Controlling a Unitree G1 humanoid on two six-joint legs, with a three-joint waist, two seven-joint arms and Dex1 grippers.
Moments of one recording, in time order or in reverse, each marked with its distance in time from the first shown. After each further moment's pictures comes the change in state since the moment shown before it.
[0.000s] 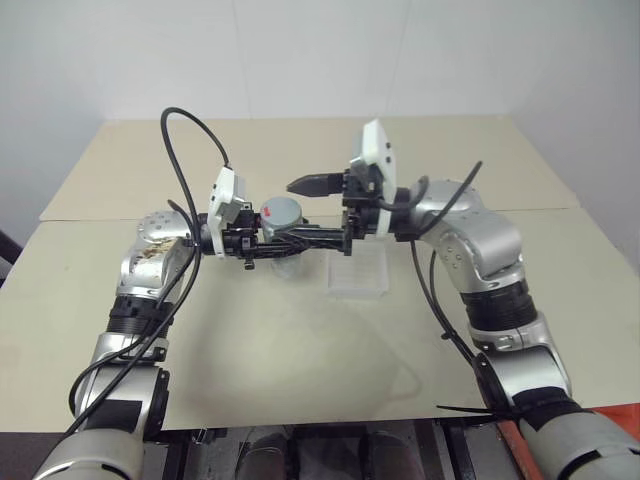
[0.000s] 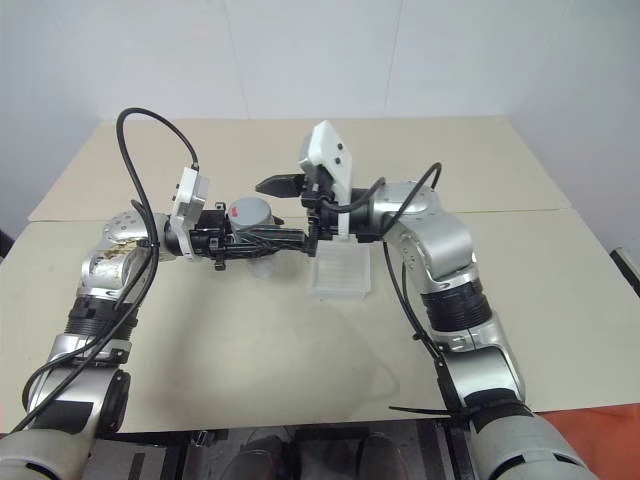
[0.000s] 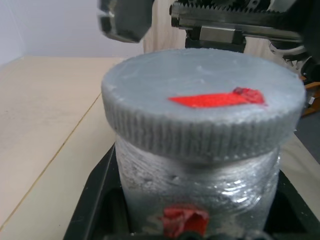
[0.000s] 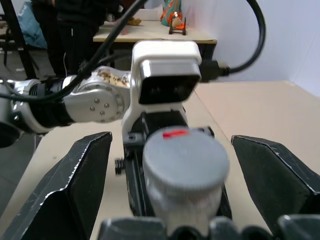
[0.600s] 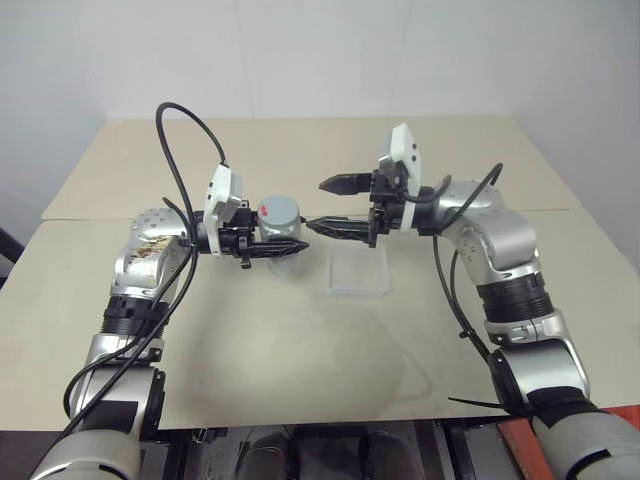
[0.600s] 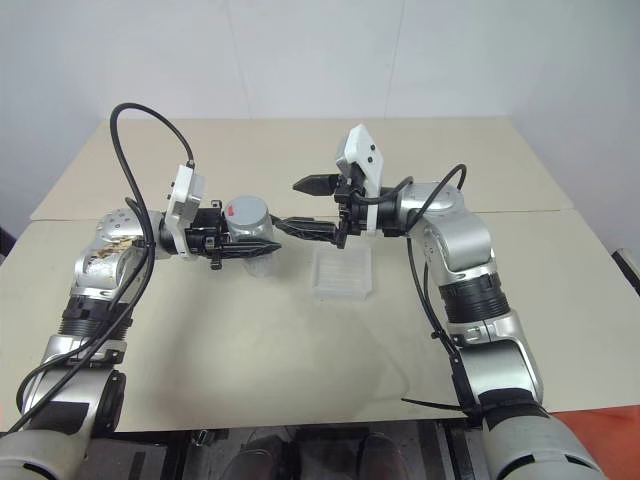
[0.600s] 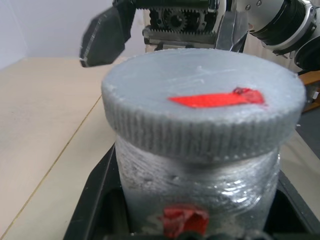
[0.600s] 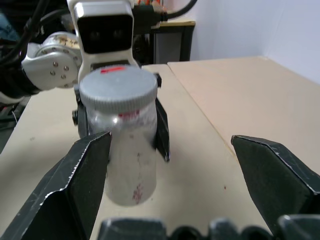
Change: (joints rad) left arm 0.006 0.023 0.004 -0.032 -0.002 0.006 0.000; right arm 0.038 -0.113 -0.056 0.141 -0.014 -0.092 0.117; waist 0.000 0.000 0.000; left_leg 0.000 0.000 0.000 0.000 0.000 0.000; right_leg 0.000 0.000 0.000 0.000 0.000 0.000
